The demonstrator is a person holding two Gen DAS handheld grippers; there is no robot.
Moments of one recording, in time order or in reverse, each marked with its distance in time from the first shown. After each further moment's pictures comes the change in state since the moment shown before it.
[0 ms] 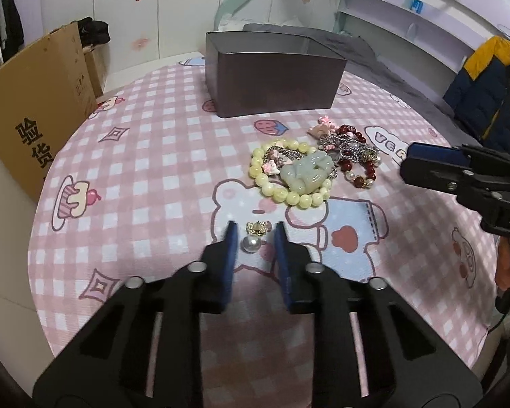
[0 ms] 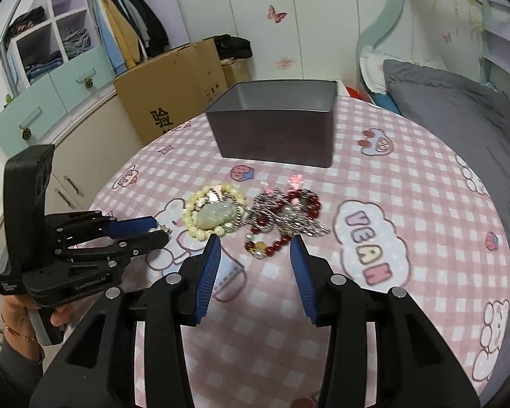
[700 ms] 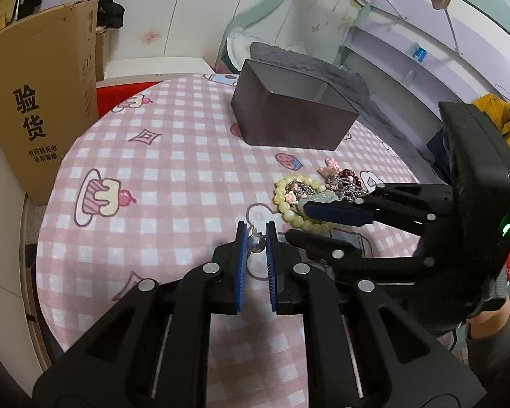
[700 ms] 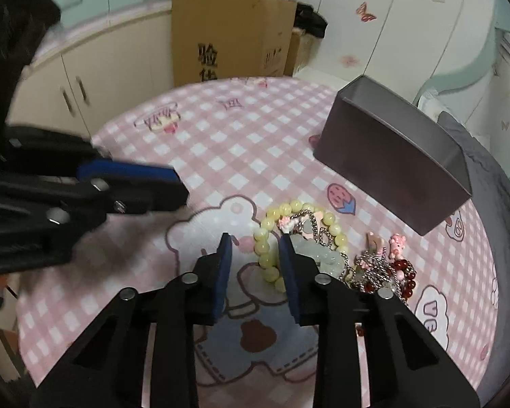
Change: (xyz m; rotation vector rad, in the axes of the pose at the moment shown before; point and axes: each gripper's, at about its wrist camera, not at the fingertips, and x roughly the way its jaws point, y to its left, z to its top) left arm -0.024 0.047 0.007 -0.166 -0.072 -0.128; right arm 0.081 0.090 0.016 -0.442 0.151 -0.070
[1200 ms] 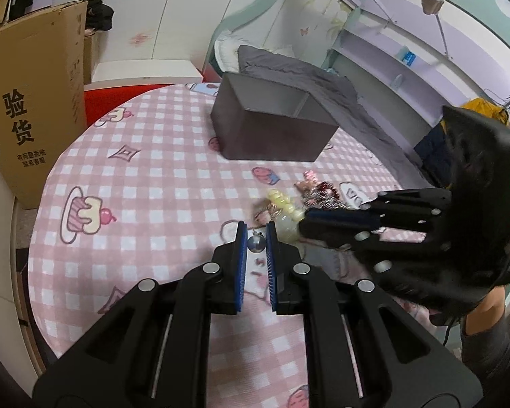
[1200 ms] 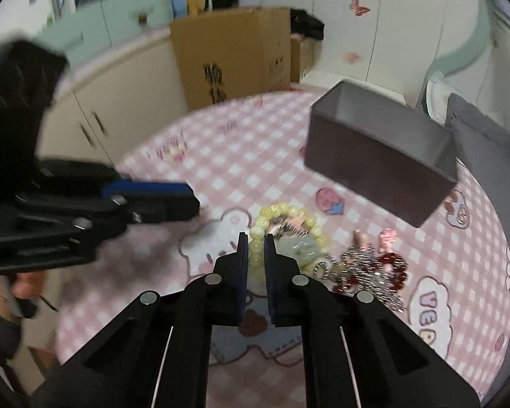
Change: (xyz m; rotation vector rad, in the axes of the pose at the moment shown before) left arm -0.001 -0.012 0.019 -0.002 -0.007 -0.068; right arm -0.047 -0.047 -0.001 0.193 -0.090 0.181
